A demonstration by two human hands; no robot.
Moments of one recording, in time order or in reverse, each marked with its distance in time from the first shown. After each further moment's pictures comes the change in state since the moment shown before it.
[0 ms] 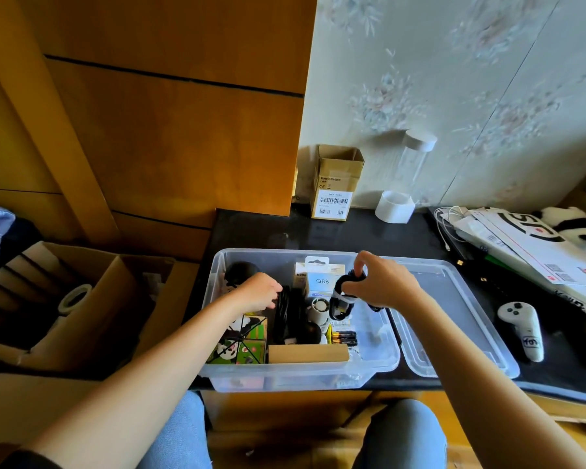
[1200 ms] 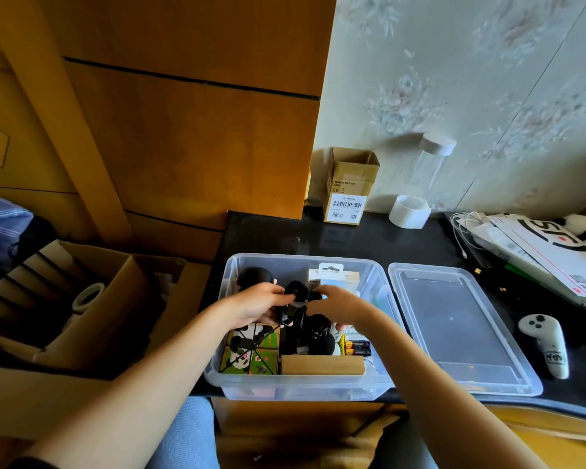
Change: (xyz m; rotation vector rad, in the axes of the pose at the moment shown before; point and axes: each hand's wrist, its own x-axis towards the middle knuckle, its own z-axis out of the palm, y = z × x) left_hand -0.010 -0.018 -0.013 -0.359 -0.095 0.054; right_hand 0.020 -0.056 0.055 0.456 -0.484 0.004
